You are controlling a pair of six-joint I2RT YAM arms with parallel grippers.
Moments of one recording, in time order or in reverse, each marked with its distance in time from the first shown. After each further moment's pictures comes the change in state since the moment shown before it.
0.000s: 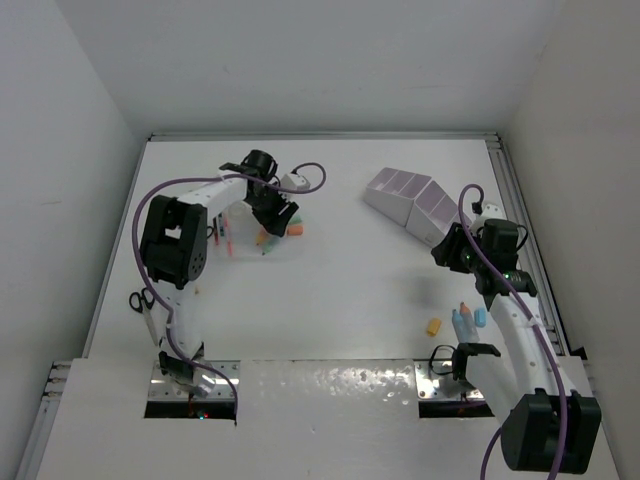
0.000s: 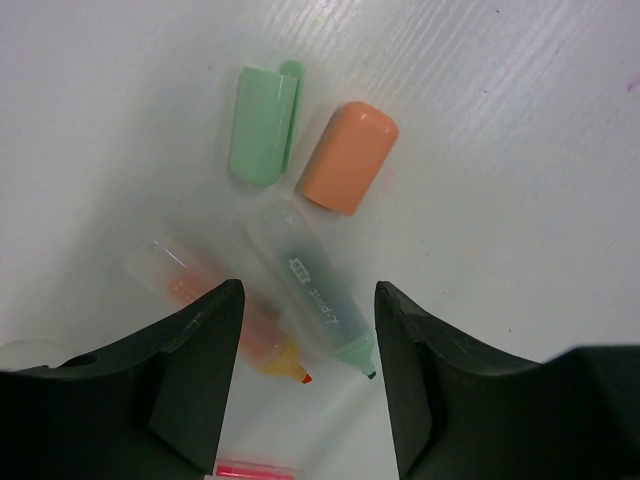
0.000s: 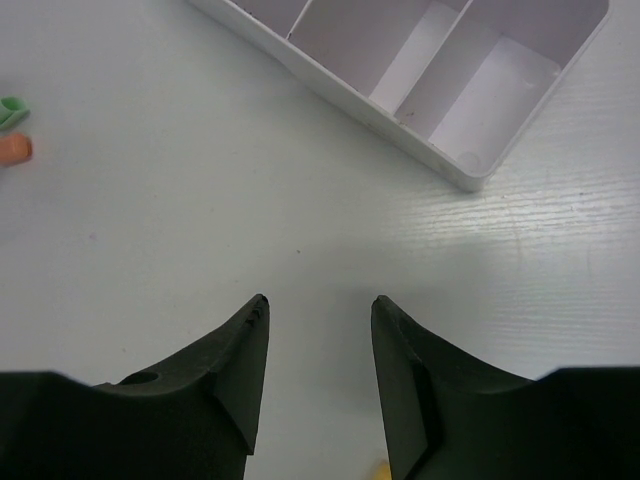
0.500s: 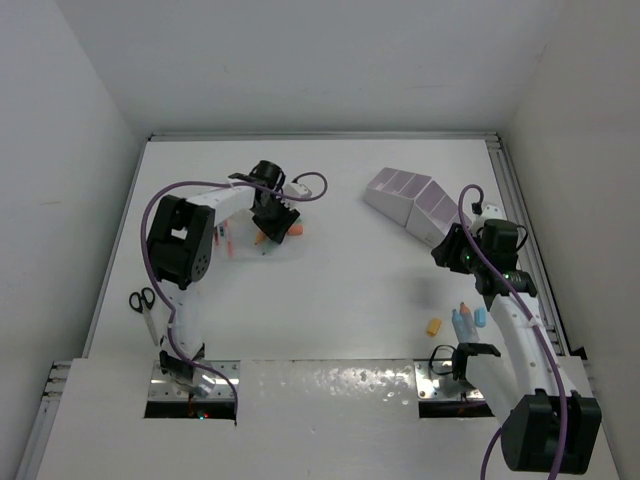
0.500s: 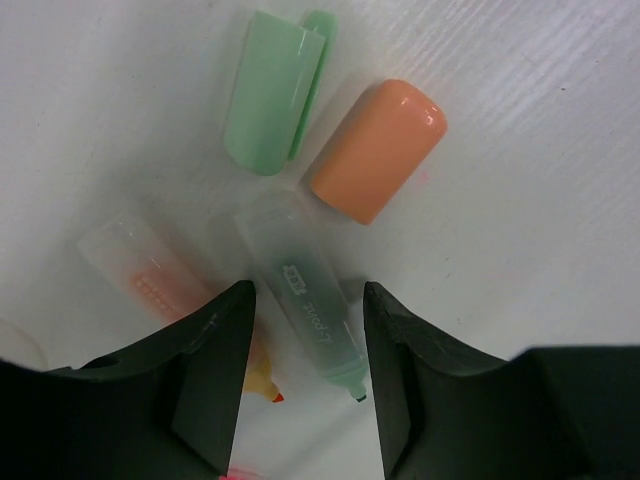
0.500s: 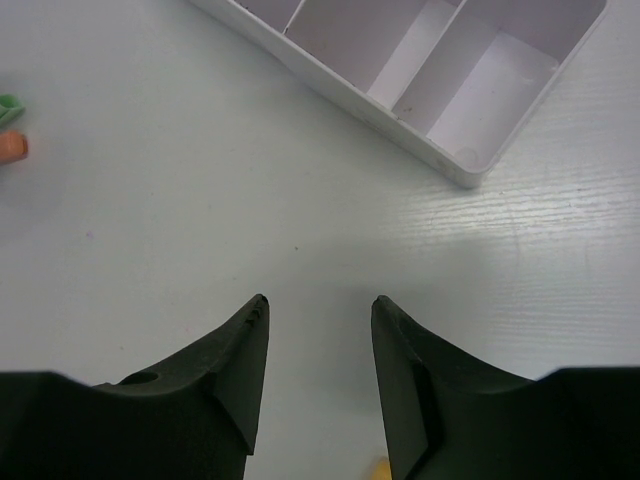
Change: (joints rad) left arm -0.045 0.014 -0.078 0.078 -0.152 -0.140; right arm 0.001 -0.003 0.000 -0.009 0.005 -0.001
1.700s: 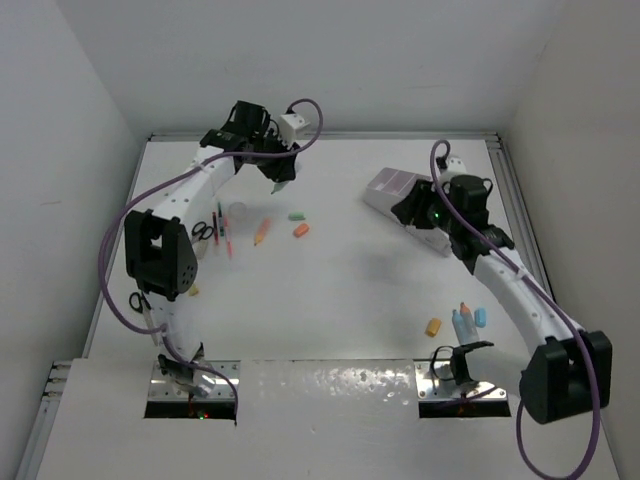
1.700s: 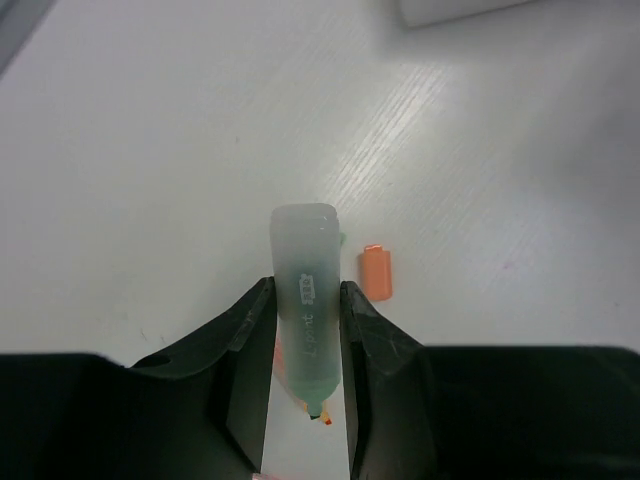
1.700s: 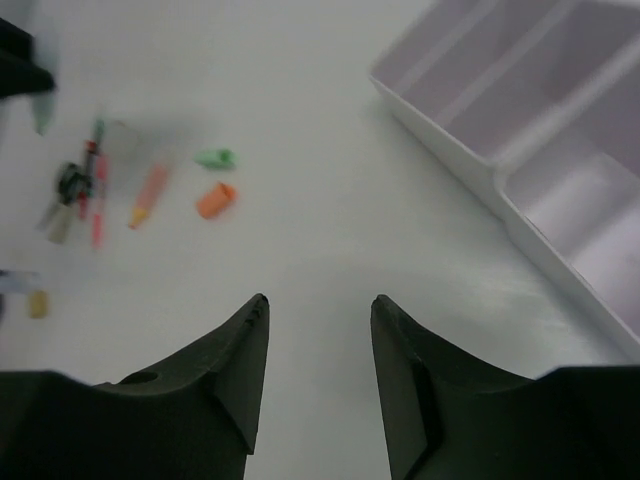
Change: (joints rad) left arm 0.045 -0.100 0.360 -0.053 0.213 -0.080; right arm 0.251 0.238 0.235 0.161 -0.003 0.105
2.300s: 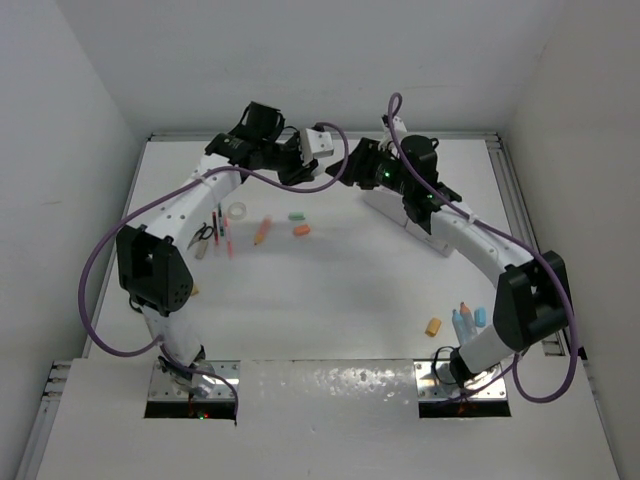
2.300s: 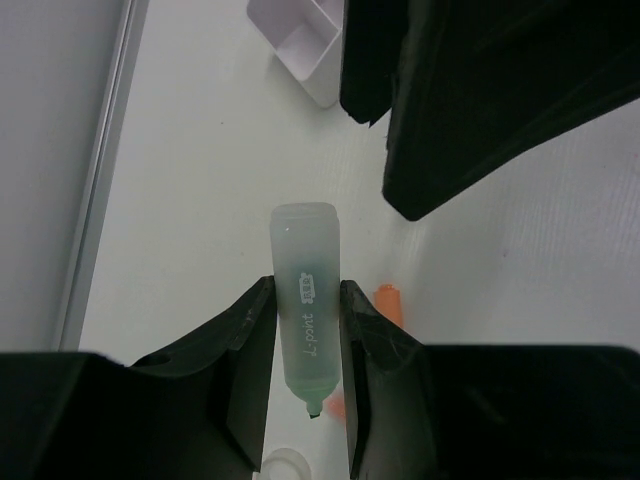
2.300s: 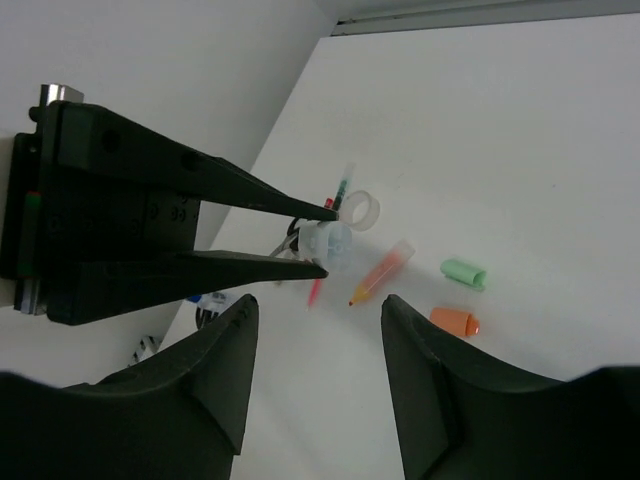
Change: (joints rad) left arm -0.119 -0.146 -0.032 -0.002 0.134 0.414; right arm 0.225 0.443 0.367 0.407 -0.195 0.283
